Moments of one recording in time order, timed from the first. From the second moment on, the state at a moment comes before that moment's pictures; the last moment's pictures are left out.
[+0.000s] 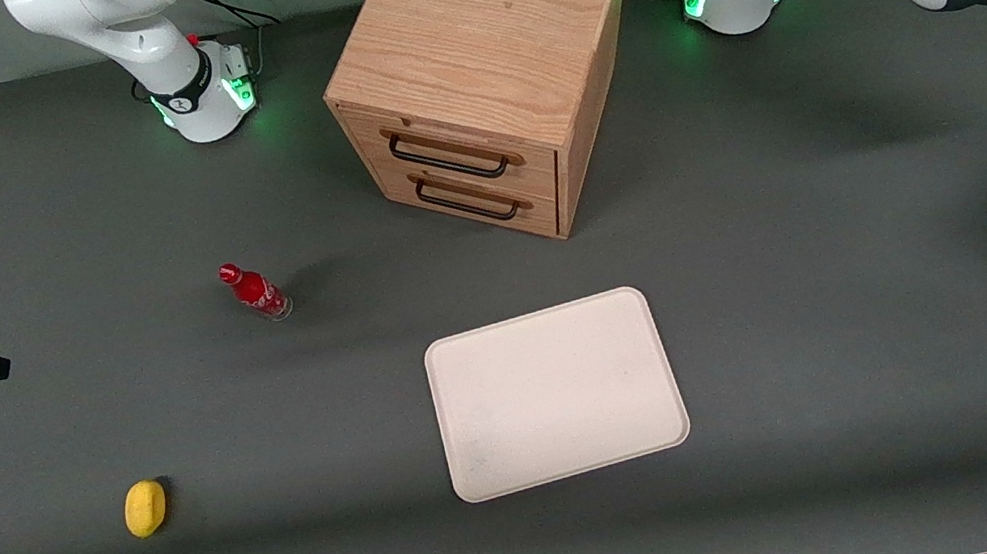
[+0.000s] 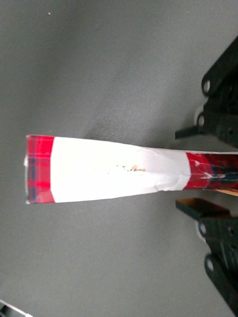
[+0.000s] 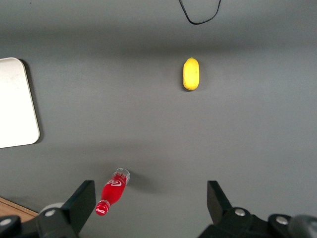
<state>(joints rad) 0.31 1.08 0.39 -1.04 -0.41 2.30 0.24</state>
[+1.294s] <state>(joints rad) 0.01 0.48 0.07 -1.37 -0.10 1.90 0.27</state>
